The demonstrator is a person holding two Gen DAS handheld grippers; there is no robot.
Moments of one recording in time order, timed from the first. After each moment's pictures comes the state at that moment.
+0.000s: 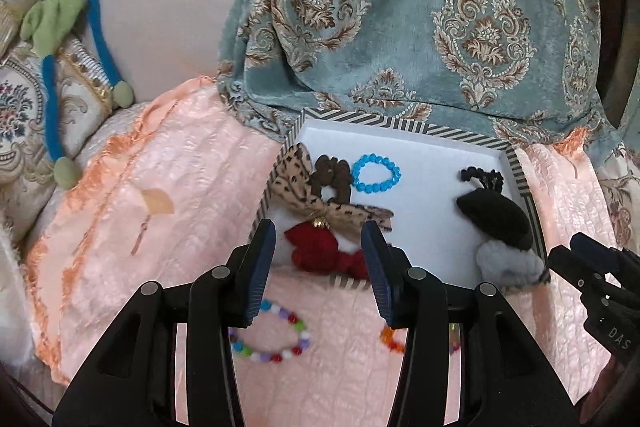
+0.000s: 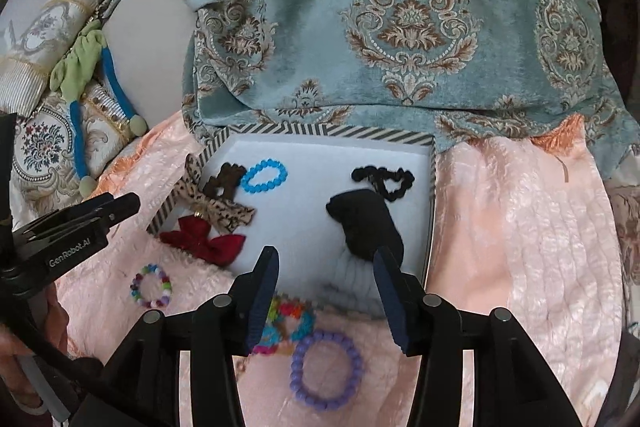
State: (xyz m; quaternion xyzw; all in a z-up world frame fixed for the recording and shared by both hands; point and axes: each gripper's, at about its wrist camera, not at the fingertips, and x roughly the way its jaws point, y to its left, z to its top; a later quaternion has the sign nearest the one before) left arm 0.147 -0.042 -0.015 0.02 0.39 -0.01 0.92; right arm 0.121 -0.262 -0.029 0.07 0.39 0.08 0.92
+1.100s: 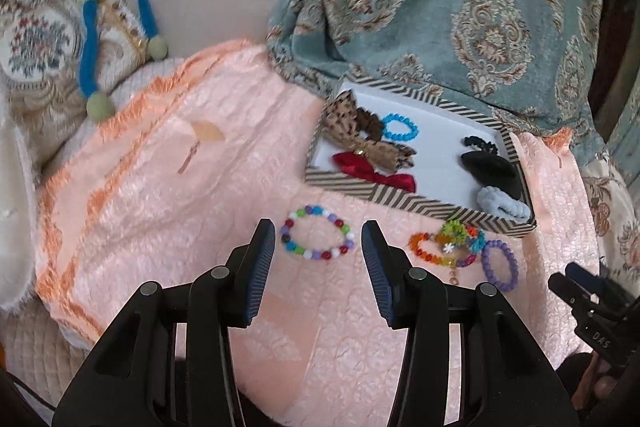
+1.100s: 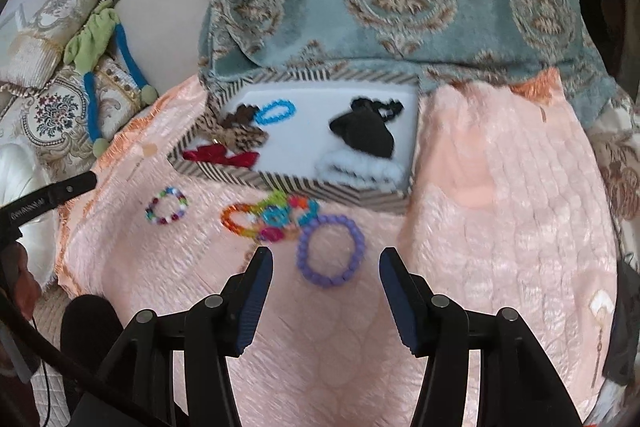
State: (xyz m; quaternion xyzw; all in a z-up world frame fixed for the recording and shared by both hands) left arm 0.058 0.025 -0.021 -0.05 0.42 0.00 0.91; right arm 0.037 -0.268 -0.061 0.07 0.42 0.08 0.90
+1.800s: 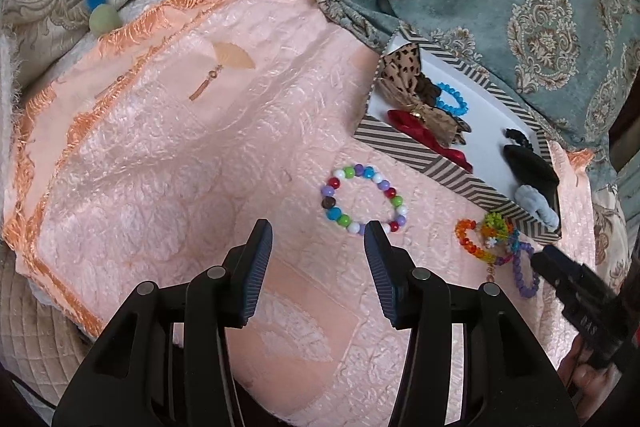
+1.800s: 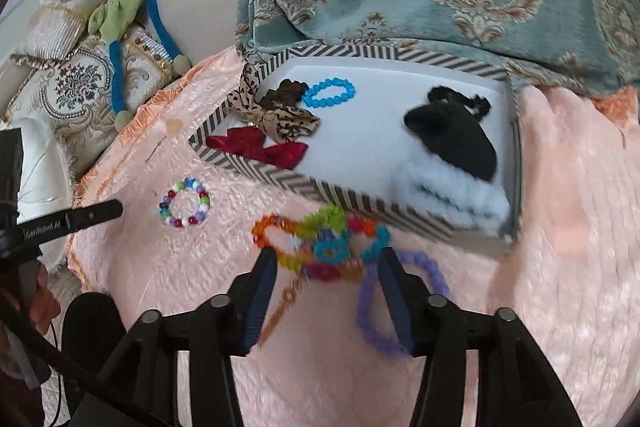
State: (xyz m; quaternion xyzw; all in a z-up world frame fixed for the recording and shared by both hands) left arm 0.084 0.071 -0.074 -0.13 0.49 0.02 0.86; right arm 0.111 -0.215 -0.081 0.04 0.44 0.17 0.88
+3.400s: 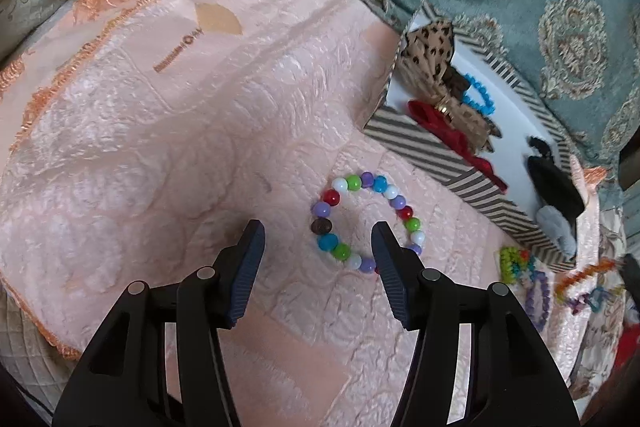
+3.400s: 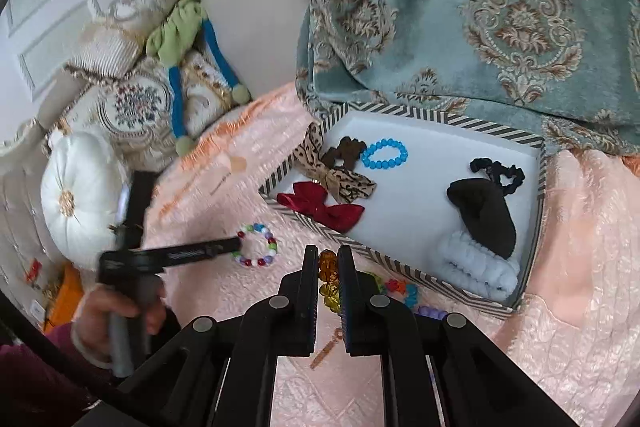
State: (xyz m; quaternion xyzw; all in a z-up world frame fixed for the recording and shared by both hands) left arm 0.130 0.062 -0.117 -0.17 0.52 0.02 0.84; right arm 0.103 -0.232 -0.023 0.08 0.38 0.26 0.88
